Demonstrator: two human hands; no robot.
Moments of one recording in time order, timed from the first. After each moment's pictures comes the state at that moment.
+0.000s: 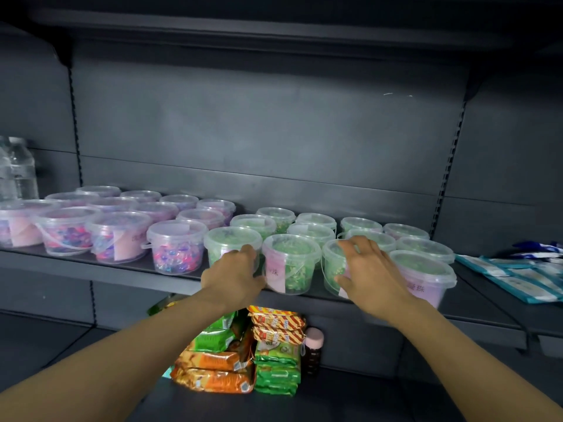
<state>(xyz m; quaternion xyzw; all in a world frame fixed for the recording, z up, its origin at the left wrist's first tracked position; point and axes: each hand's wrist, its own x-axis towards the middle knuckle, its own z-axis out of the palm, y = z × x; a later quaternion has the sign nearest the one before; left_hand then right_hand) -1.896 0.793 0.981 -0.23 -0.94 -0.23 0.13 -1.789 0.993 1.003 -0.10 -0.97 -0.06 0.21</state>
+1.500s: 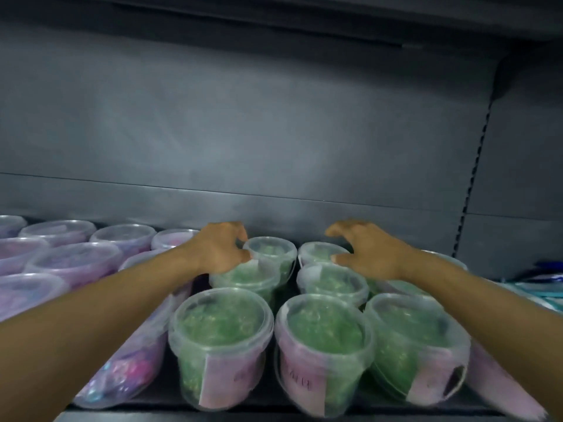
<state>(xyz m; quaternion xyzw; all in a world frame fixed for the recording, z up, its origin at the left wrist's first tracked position) -2.103 0.829 1.051 -0.36 -0.91 -0.20 0.08 -1.959 1.034 1.072 -0.09 -0.99 0.02 0.13</state>
